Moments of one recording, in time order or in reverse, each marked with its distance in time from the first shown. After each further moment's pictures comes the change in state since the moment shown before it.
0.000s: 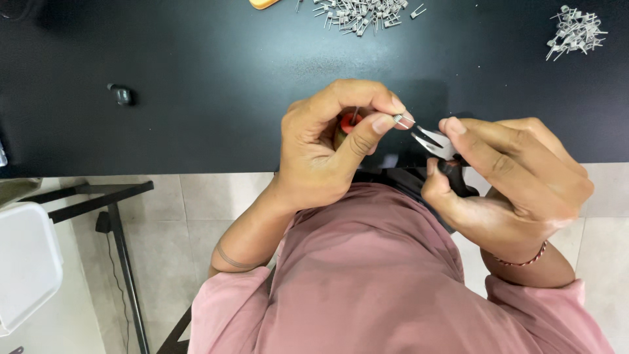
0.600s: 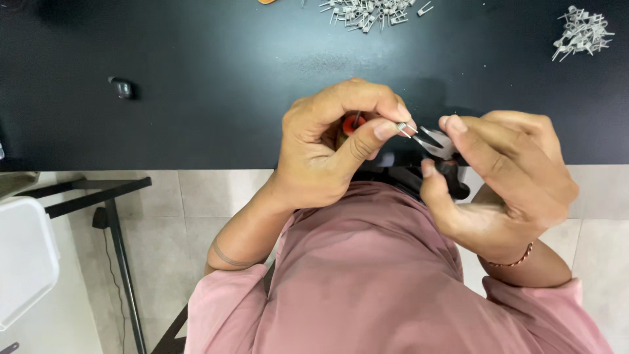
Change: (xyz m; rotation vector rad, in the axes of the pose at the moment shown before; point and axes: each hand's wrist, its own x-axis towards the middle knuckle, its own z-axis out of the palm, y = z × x) left_hand -0.001 0.002 -0.007 -0.015 -0.040 0.031; right_hand 0.006 -0.012 0.011 0.075 0.050 0.049
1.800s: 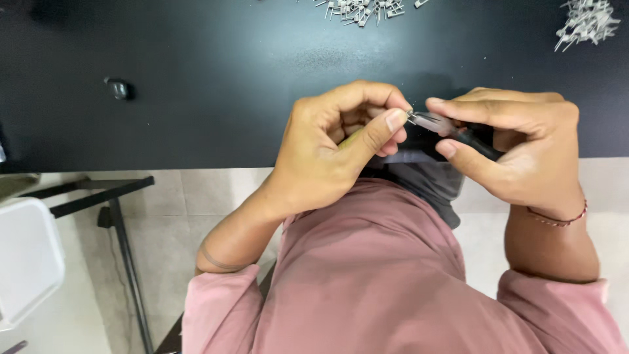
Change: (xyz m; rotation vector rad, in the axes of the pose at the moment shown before) left_hand 0.004 0.017 0.009 -0.078 0.018 -0.441; right_hand 0.023 0.035 -0.019 0.394 -0.411 0.371
